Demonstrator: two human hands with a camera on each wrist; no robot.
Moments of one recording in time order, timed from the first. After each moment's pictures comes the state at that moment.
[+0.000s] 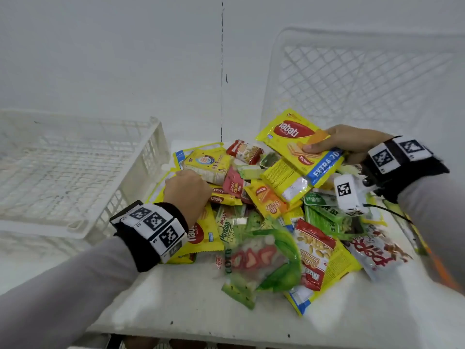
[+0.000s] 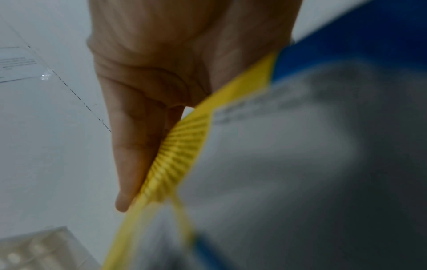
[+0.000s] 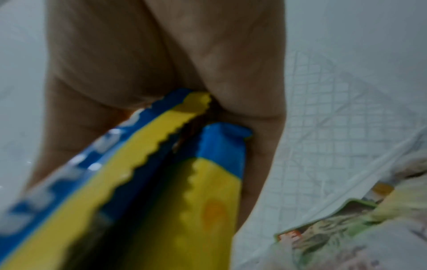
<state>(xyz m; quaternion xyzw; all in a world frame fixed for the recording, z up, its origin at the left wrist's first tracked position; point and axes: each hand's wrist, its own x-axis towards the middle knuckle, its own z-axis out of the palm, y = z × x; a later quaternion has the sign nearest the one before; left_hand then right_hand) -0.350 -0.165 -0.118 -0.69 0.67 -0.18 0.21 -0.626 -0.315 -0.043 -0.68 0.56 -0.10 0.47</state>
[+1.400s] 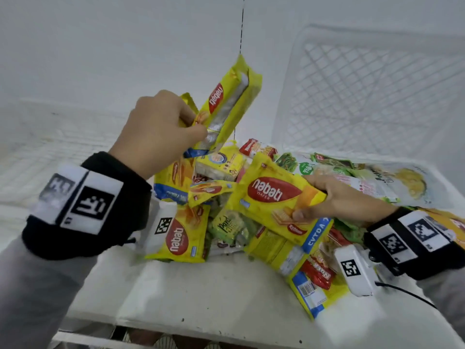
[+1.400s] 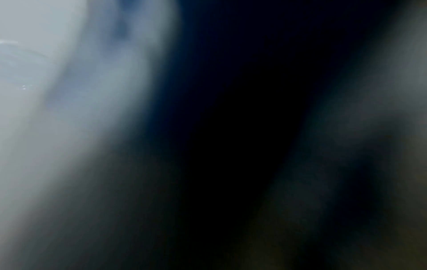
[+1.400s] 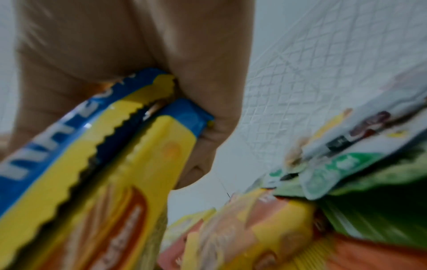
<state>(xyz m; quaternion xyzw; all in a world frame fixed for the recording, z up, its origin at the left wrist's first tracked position) -0.308 -0.141 -0.003 -0.72 0.61 0.02 -0.32 -0.587 -0.204 -0.077 -0.72 0.38 -0.15 0.56</state>
